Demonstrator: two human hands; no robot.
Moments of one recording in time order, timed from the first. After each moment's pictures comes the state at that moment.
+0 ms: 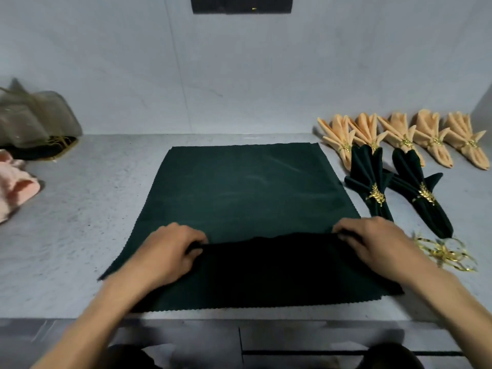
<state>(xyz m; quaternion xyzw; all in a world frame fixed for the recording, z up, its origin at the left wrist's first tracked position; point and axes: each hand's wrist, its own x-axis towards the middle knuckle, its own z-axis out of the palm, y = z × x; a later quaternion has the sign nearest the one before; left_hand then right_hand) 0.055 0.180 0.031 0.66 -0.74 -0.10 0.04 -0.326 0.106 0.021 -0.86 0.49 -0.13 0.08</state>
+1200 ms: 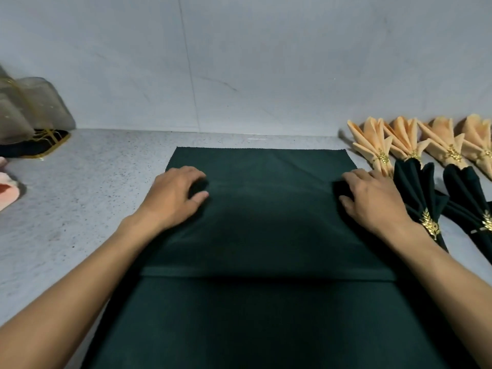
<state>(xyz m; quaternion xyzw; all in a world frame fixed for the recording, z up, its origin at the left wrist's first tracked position) 0.127 0.032 0.018 0.67 -0.72 -0.01 0.19 -0.255 -0.044 0.014 -0.79 0.59 -0.09 -0.14</state>
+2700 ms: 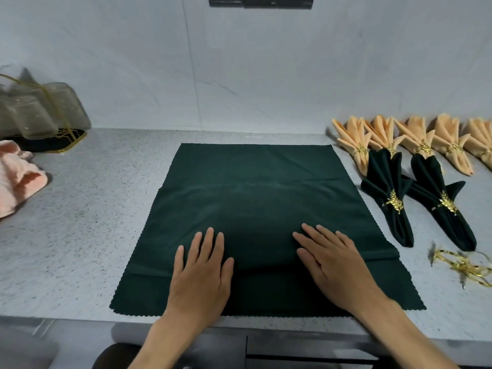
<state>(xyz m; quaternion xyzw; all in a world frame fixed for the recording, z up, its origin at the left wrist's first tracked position) 0.012 0.195 -0.054 0.76 -0.65 0.01 0.06 -0.240 0.121 -0.032 -0.84 0.54 -0.05 0.03</state>
